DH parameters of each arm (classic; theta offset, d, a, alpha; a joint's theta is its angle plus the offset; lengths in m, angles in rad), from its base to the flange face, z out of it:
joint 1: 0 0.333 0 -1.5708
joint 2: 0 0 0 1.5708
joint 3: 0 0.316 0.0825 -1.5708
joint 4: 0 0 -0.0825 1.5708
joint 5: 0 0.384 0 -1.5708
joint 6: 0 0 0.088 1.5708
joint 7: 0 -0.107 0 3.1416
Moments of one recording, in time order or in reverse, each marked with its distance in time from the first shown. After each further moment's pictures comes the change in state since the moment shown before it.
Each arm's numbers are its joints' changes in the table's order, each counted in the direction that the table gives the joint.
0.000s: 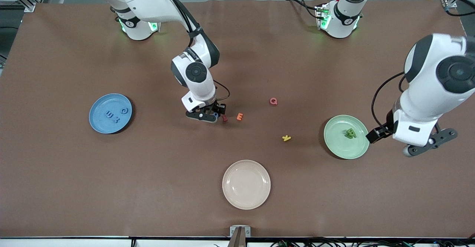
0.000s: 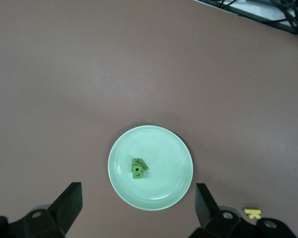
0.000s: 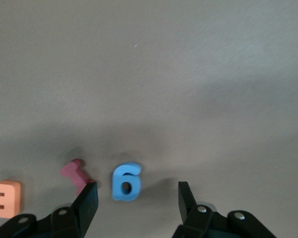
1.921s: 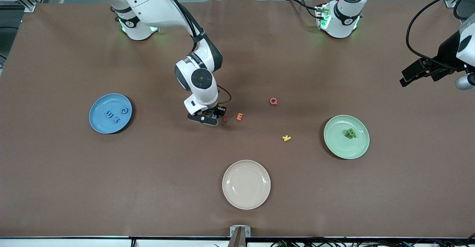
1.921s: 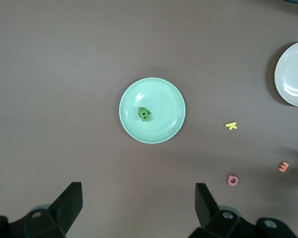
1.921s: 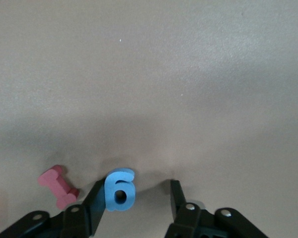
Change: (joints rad) left arm -0.391 -0.398 0.644 0.114 -0.469 0.157 -0.502; right arm 0.005 0.039 -0.022 -0.052 -0.003 0.082 0.001
